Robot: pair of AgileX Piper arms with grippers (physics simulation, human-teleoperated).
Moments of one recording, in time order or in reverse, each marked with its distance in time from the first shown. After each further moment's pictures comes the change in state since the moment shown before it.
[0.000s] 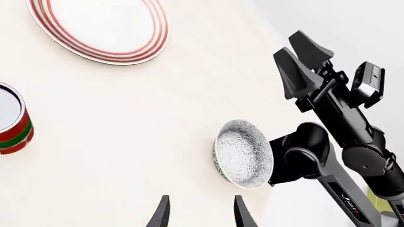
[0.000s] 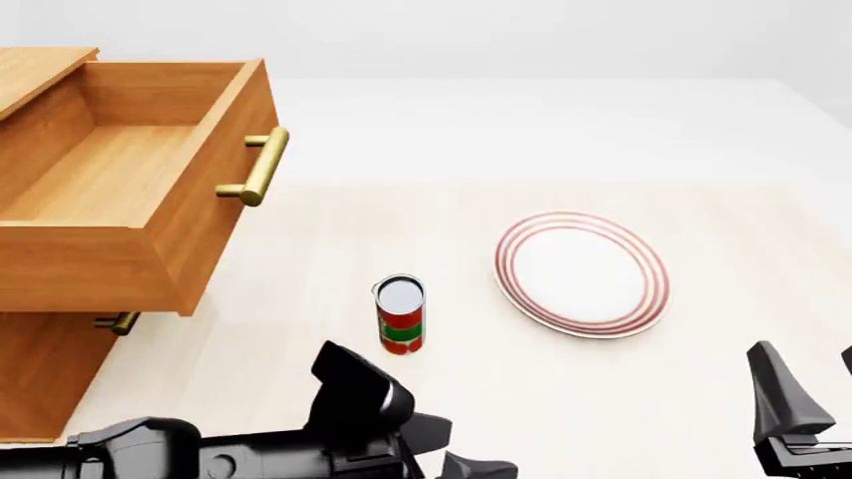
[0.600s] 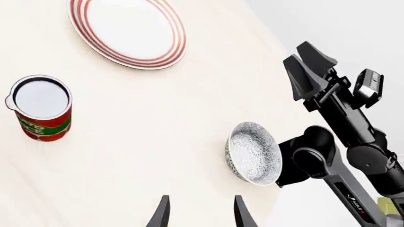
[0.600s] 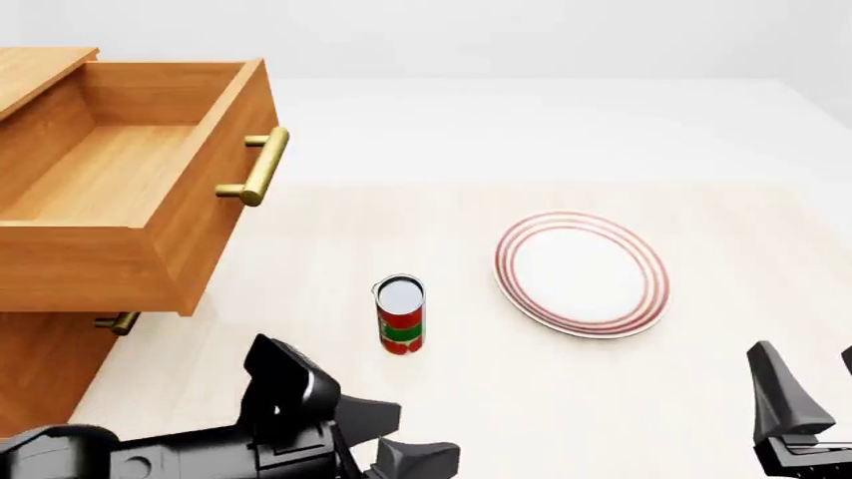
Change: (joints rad) left arm 0.070 -0.172 0.097 0.040 0.025; right arm 0.000 0.000 0.000 0.000 0.000
